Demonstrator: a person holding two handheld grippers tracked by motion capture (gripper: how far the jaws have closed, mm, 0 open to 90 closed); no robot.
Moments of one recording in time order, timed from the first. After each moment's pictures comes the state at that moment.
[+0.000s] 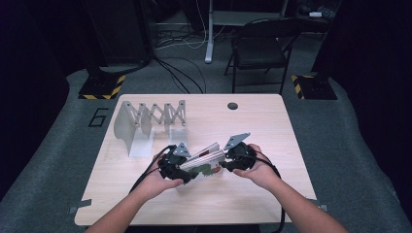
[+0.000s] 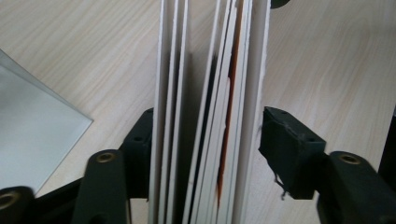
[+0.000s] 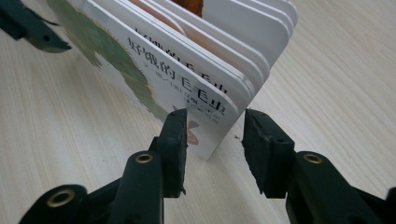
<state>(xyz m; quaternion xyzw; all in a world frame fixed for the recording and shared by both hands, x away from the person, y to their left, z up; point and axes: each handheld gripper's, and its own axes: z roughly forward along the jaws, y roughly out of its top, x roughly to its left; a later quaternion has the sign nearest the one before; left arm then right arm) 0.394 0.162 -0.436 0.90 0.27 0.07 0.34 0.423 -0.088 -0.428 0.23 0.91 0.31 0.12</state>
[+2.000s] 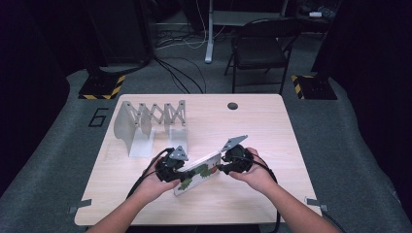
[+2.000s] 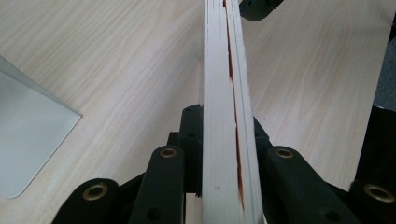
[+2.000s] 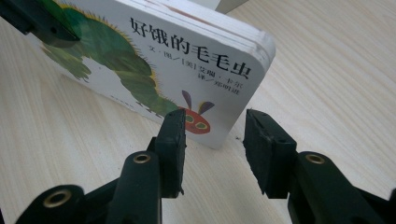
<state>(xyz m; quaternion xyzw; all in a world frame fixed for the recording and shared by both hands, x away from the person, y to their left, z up) 0.385 0.169 -0.435 0.90 0.26 0.06 0.35 0.417 -0.080 -0.436 0.27 0.90 0.31 0.10</state>
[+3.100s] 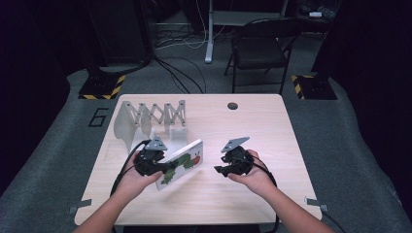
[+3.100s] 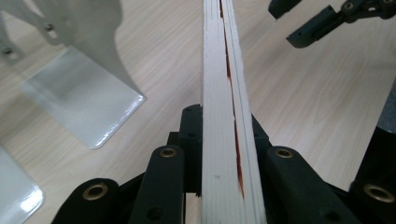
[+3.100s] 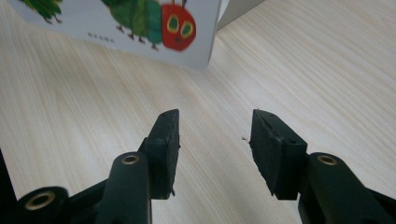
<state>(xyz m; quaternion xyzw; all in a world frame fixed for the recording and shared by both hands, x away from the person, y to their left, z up) 0.381 0.225 -0.396 0.87 0.32 0.10 0.37 0.407 -0.078 -0.432 0.29 0.89 0.33 0.10</state>
